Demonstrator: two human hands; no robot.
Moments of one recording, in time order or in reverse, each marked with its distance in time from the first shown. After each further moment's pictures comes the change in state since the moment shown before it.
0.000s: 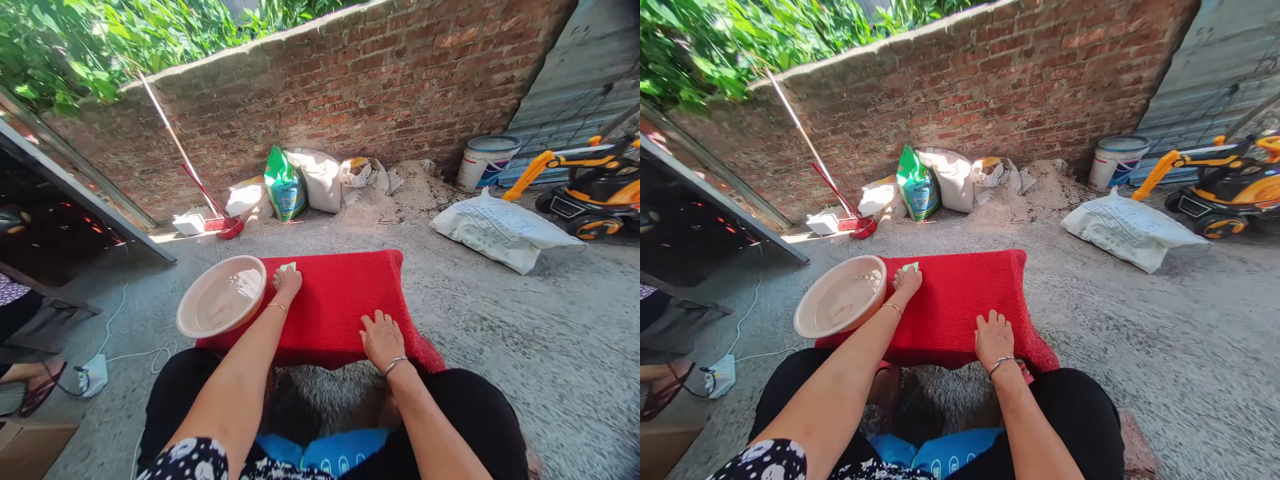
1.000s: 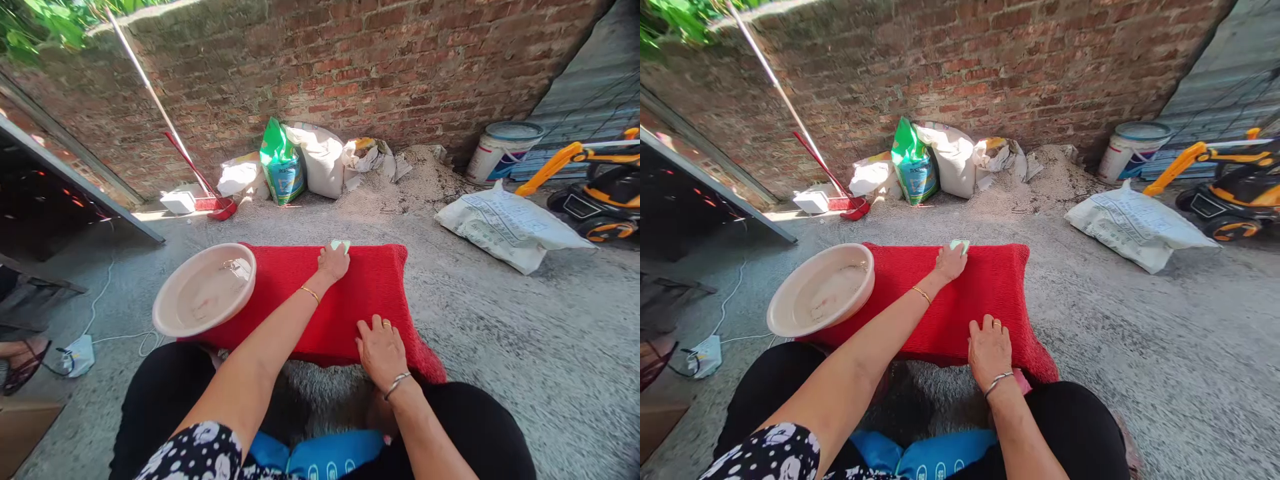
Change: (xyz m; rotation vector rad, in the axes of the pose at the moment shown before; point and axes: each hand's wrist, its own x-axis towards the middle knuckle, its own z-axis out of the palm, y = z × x) left_hand -0.012 0.110 0.027 -0.151 -0.145 0.382; right_hand -0.002 -0.001 -0.008 -0.047 -0.087 -0.045
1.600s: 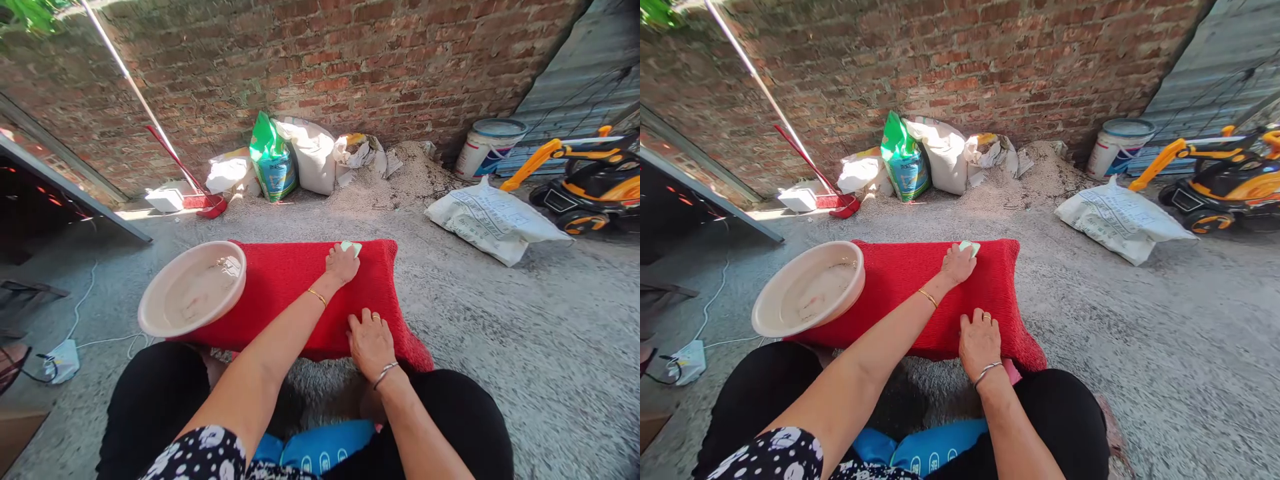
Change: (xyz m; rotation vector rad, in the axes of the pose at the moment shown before) left_hand -0.021 0.039 0.011 0.053 -0.028 0.143; right_hand 0.000 0.000 0.000 0.014 0.026 -0.009
